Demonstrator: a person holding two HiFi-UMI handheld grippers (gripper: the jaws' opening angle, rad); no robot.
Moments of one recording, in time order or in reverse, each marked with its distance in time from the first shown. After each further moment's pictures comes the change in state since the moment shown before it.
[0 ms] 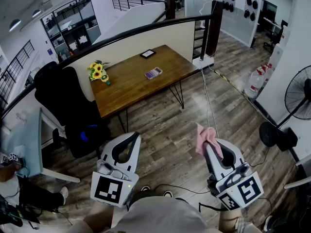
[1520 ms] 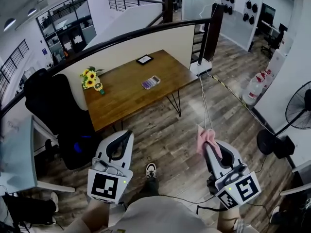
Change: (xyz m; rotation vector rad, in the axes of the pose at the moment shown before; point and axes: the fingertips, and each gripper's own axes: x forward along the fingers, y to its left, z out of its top) left arm 0.104 0.095 -0.031 0.015 0.017 0.028; right arm 0.110 -0.072 -0.027 -0.004 0.062 -0.052
